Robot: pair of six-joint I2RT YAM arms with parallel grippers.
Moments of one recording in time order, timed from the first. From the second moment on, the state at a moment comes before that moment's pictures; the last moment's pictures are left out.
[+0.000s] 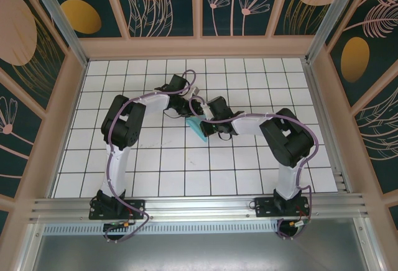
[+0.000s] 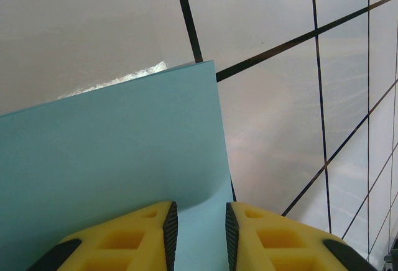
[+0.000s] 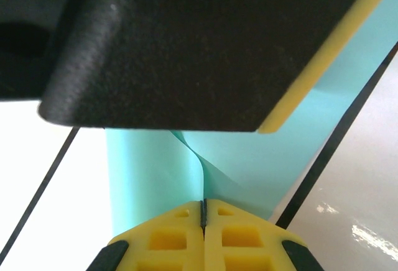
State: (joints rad) left arm -0.47 2.22 1.51 -0.34 0.63 -0.44; right arm 0.67 1.88 1.00 -0.04 -0.19 0.19
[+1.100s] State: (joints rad) left arm -0.47 2.22 1.51 -0.34 0.63 -0.44; right arm 0.67 1.87 1.00 -0.05 -0.18 0.21
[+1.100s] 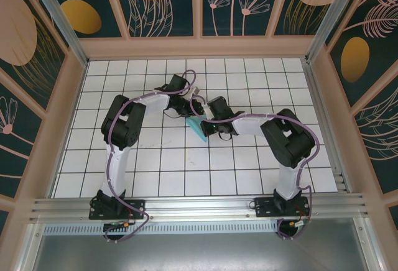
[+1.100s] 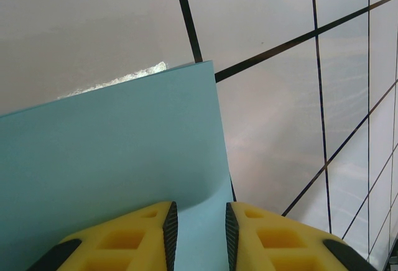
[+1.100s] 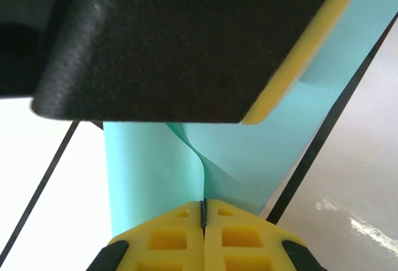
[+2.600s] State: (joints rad) left arm -0.38 2.06 1.50 -0.46 0.62 -0.41; right arm 0.67 1.88 1.03 -0.10 -0.18 0.20
